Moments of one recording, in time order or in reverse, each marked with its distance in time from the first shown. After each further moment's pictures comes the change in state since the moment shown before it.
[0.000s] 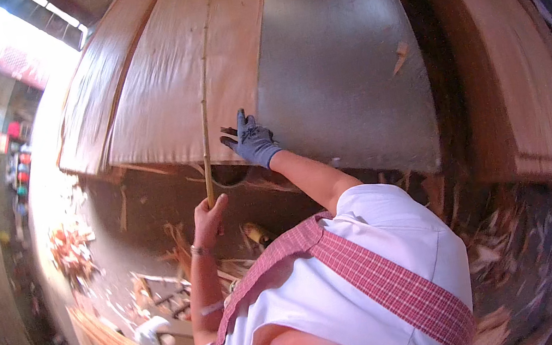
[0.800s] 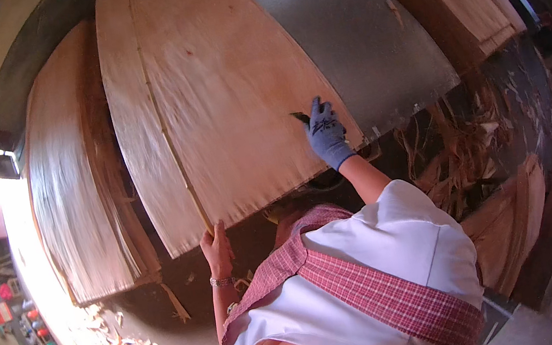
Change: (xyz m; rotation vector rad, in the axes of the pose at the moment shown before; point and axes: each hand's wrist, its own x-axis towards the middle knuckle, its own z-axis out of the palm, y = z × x) left_hand 0.282 0.020 -0.350 -0.038 -0.230 0.008; right_hand 0.111 -0.150 0.101 -0.582 0.328 0.727
